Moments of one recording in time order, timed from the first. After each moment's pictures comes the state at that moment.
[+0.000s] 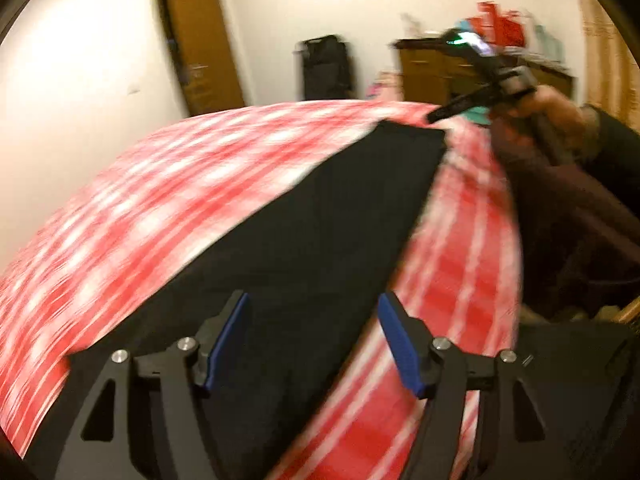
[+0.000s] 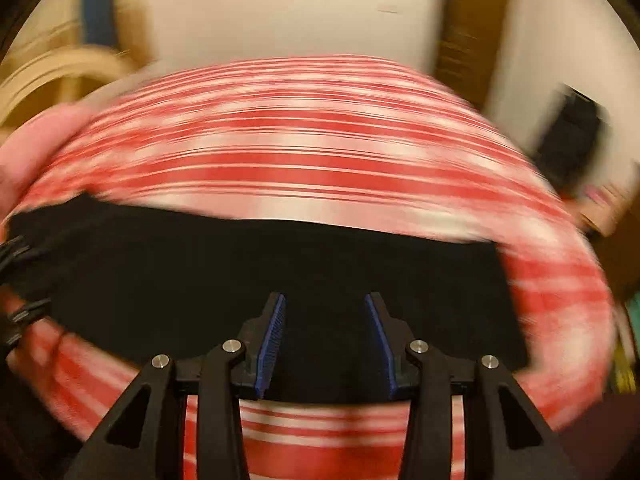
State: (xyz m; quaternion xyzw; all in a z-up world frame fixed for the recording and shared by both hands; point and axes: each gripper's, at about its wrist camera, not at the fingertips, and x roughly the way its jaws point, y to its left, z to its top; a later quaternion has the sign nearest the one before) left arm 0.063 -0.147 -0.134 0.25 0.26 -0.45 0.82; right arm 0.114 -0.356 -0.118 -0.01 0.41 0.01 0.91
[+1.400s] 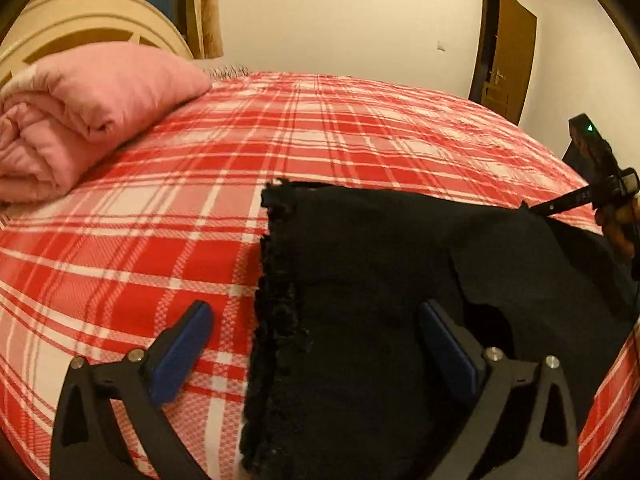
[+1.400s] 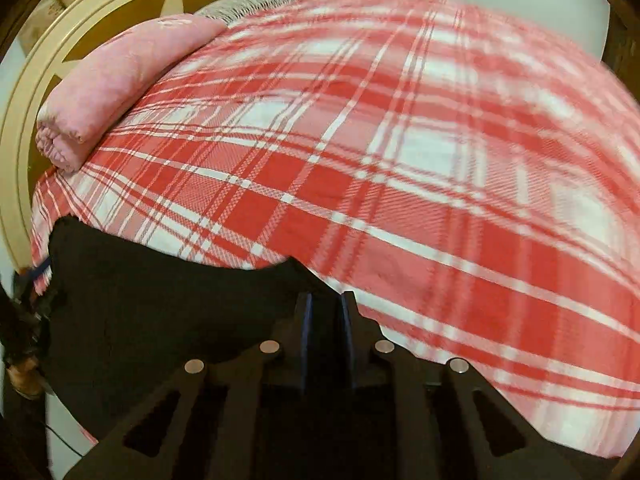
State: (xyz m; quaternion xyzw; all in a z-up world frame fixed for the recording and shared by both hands) left arm 0.182 0.236 -0.186 -0.01 0.36 -0.08 0.93; right arm 0.333 -0.064 -0.154 -0.03 0.50 0.20 0.84
